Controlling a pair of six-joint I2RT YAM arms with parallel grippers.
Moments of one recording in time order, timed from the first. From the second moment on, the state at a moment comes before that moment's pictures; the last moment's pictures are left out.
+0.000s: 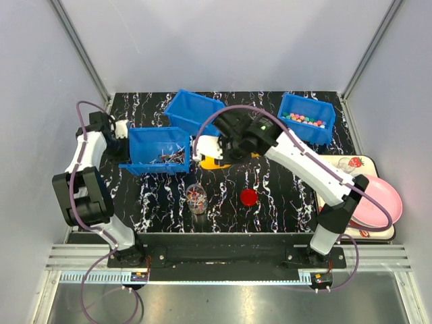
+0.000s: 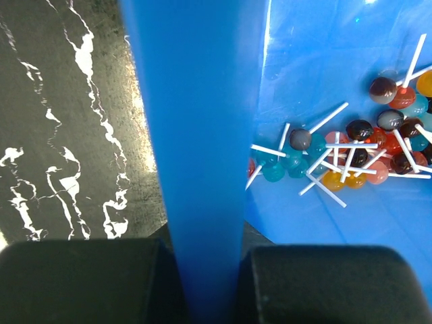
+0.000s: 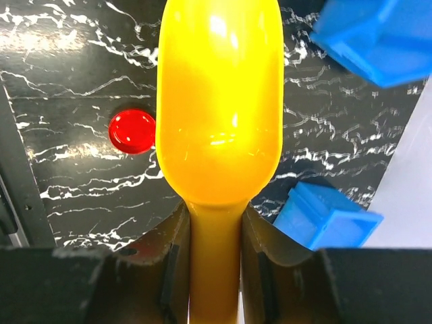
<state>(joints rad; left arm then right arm) 0.27 1.62 1.26 -0.89 0.26 0.21 0.95 1.74 1.99 -1.34 0.07 -0.80</state>
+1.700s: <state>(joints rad) 0.28 1.59 1.68 -1.06 0.43 0.28 0.86 1.68 1.82 -0.96 -0.20 -0.57</state>
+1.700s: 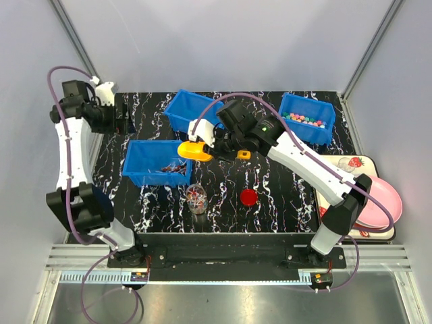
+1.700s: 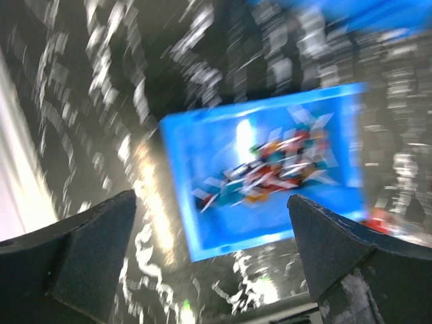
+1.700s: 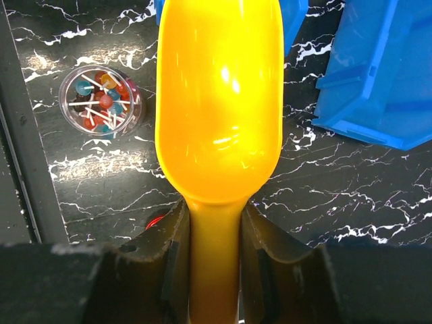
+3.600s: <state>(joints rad) -0.06 1.99 1.99 -1.31 1.32 0.56 0.87 1.73 1.70 -0.61 0.12 -0.62</state>
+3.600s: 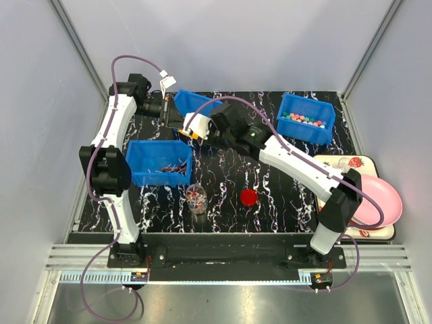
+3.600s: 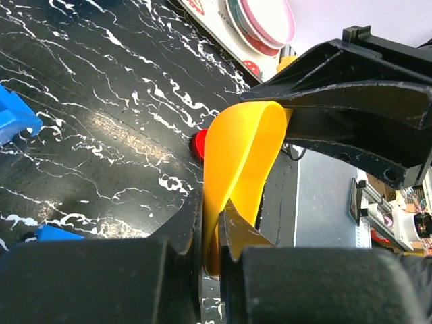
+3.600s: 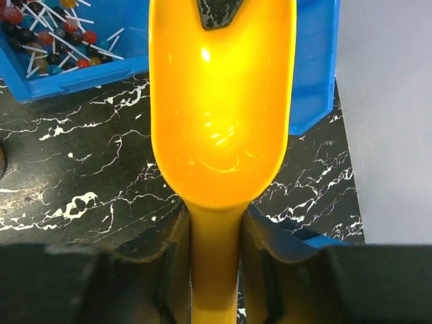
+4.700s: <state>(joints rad) -0.12 1.95 1.88 -1.35 1.42 0.55 0.79 1.61 1.64 -0.60 -0.17 -0.60</state>
